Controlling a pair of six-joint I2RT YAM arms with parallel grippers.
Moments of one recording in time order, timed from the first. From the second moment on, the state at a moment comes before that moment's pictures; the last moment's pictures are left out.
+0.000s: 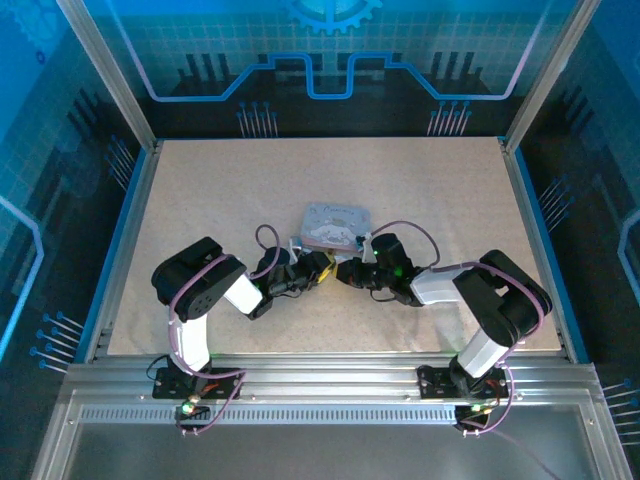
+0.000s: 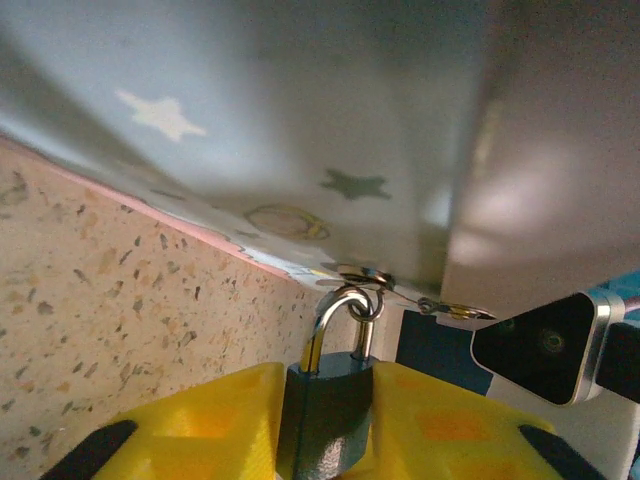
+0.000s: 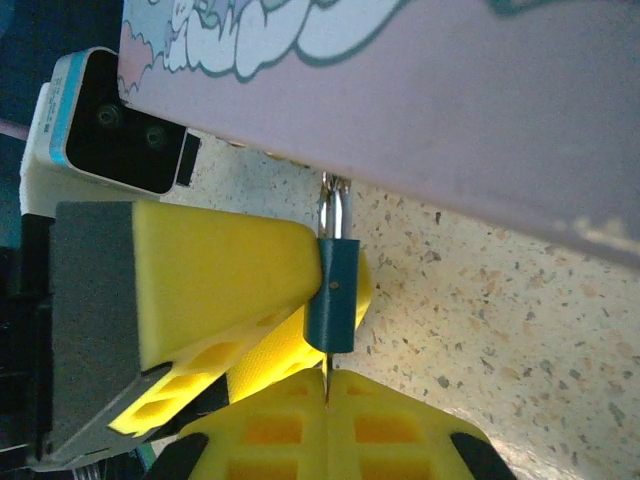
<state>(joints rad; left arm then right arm) -0.61 1.90 0.47 1.09 0.31 -1.45 0.61 1.64 0.54 0.47 -0.45 0.88</state>
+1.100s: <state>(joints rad) -0.63 1.79 0.47 0.93 0.29 -1.44 0.59 1.04 0.50 0.06 -0.14 0.47</state>
